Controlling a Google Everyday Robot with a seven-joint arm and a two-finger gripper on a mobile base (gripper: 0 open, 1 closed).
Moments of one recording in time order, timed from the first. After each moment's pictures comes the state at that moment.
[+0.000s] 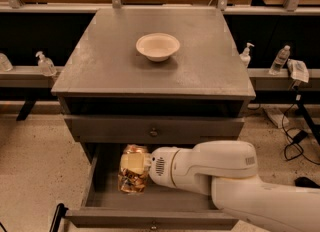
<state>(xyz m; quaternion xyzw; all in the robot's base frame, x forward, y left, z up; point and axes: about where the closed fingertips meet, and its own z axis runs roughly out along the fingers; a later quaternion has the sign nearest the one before) 0.427 0.063 0.736 -0.86 -0.08 -0.28 0.42</state>
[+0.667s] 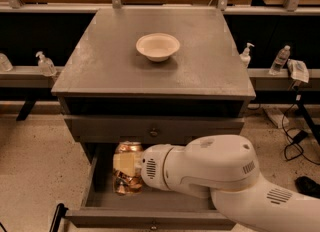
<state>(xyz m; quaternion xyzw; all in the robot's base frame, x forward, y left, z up) 0.409 0.069 0.777 -0.86 -0.12 -0.31 0.38</state>
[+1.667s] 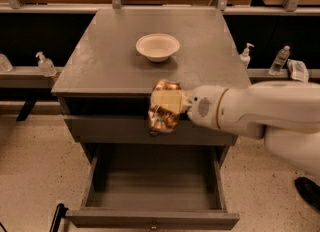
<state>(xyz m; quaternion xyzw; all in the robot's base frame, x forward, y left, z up) 0.497 -0.020 0.885 -0.81 -0.13 -0.43 0.39</state>
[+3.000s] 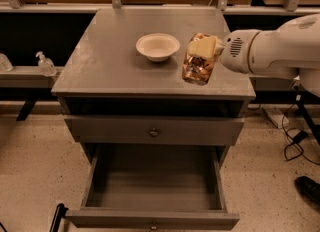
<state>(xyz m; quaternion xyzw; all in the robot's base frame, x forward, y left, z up) 0.595 -0.108 0.950 -0.82 -0.07 -0.46 0.32</state>
